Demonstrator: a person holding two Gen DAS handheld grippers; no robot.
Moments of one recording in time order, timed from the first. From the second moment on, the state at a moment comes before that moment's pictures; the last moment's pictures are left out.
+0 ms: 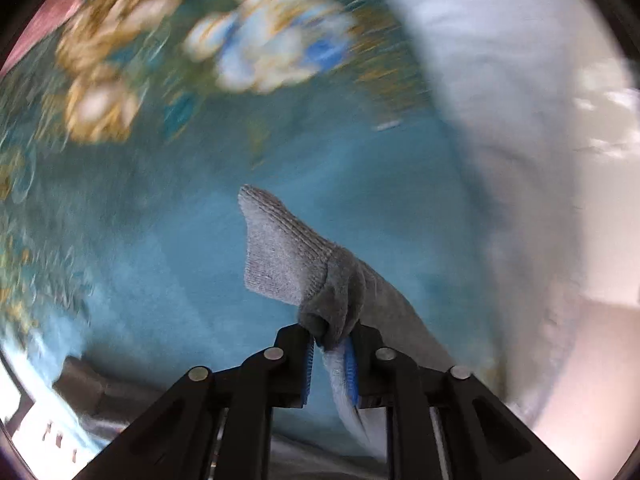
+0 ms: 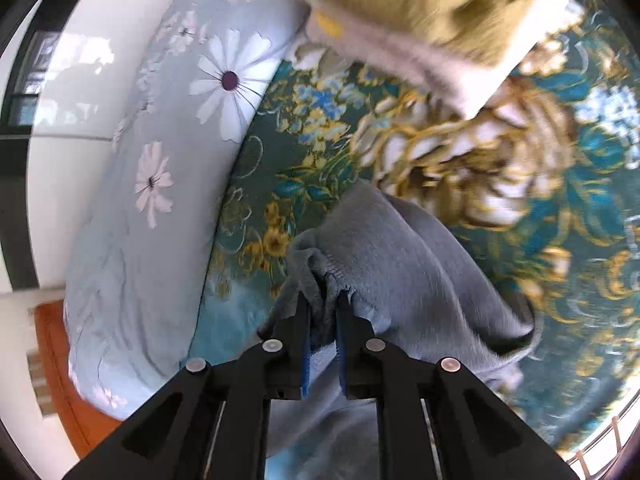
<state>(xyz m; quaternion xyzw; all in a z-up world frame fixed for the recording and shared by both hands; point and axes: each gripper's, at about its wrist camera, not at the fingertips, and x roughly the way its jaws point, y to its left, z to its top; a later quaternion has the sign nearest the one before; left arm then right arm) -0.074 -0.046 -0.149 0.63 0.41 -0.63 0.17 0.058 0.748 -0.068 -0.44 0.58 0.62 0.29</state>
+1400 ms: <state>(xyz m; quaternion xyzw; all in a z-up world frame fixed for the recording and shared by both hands) 0.101 -0.002 -0.013 0.63 0.43 -0.60 0.24 0.195 0.742 -0.173 -0.46 0.65 0.53 0.30</state>
